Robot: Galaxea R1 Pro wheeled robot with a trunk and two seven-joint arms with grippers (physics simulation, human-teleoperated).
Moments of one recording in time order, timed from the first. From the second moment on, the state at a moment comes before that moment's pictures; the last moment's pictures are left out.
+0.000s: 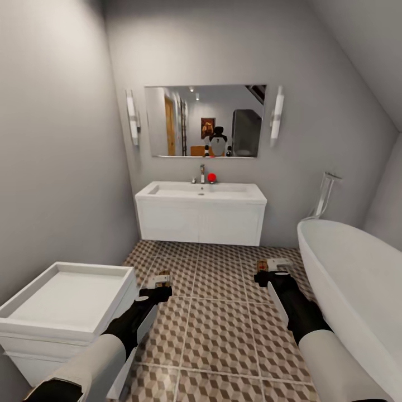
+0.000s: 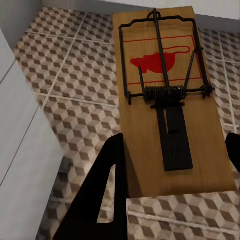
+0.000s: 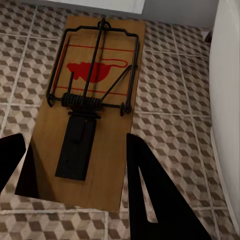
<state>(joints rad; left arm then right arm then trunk) -0.74 -0.11 -0.16 -0.45 0.20 0.14 0.21 -0.70 0.00 0.04 -0.86 0.02 0.61 -0.19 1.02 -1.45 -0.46</state>
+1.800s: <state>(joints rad) -0.74 -0.11 -0.16 -0.45 0.20 0.14 0.21 -0.70 0.00 0.04 -0.86 0.02 0.62 -0.19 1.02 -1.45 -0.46</state>
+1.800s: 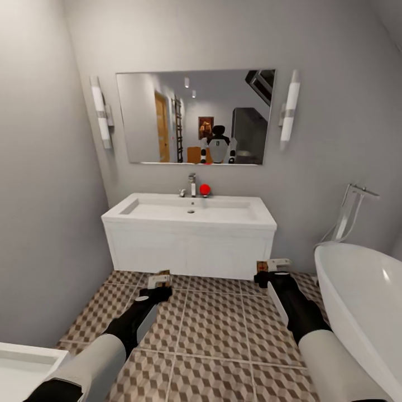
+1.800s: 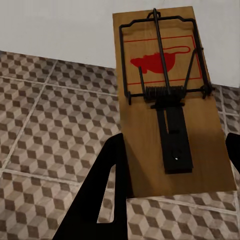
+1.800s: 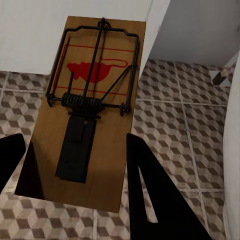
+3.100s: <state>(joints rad) -0.74 -0.12 -0.16 -0.46 0.20 0.15 0.21 -0.70 0.01 0.04 -0.83 0.03 0.61 -0.19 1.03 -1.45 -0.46</state>
